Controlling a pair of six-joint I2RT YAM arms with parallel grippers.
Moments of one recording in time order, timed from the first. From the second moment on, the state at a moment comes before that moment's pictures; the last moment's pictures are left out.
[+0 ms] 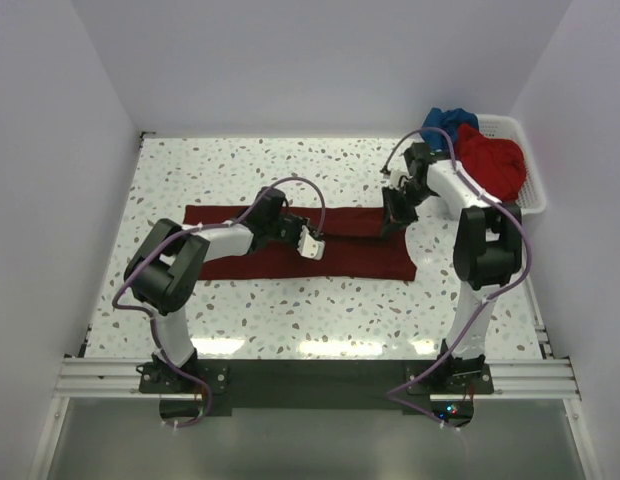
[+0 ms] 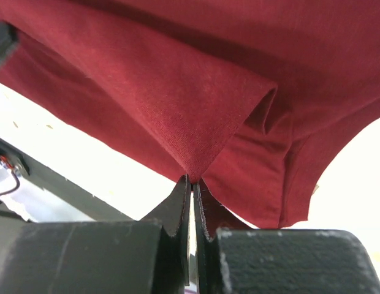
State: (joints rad) left arm -0.52 1.86 0.99 0.19 0.67 1.31; right arm 0.14 2.01 1.63 -1.07 -0.45 0.01
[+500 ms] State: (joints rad) left arm -0.50 1.80 0.99 -0.06 0.67 1.37; right arm 0.14 2.02 1.58 -1.12 -0.44 -0.08
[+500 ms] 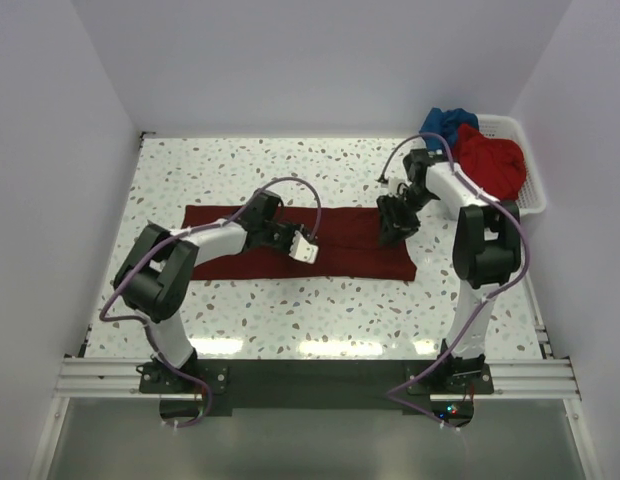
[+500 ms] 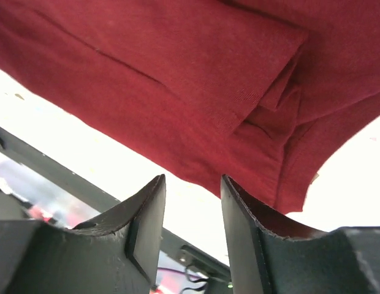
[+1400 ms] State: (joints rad) left arm 0.04 1.64 1.10 -0.55 0.67 0.65; right arm 0.36 2.32 1.95 -1.06 -0.03 -0.24
